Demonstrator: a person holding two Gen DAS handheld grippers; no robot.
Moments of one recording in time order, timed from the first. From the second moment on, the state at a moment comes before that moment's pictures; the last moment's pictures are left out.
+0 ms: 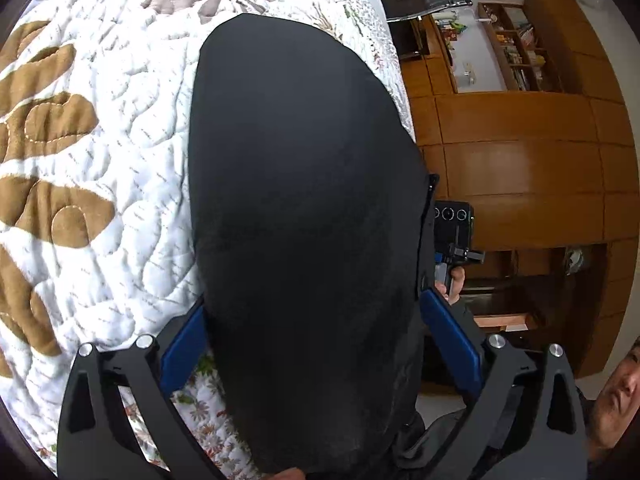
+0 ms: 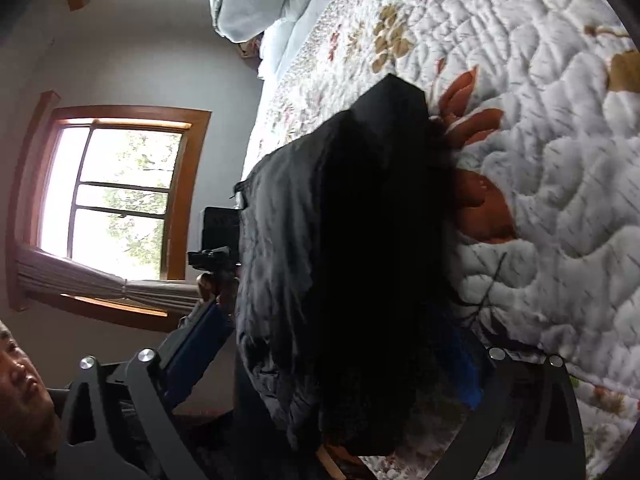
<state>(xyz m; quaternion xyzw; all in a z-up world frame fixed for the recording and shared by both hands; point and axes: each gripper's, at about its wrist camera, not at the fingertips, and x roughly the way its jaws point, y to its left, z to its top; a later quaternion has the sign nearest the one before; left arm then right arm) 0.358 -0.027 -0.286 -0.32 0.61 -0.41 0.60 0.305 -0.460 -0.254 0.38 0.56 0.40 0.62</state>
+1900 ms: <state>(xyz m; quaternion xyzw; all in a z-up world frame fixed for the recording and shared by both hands) 0.376 0.097 -0.242 -0.33 0.53 -0.35 0.70 0.398 -0.329 -0.168 0.27 0.56 0.44 0.65</state>
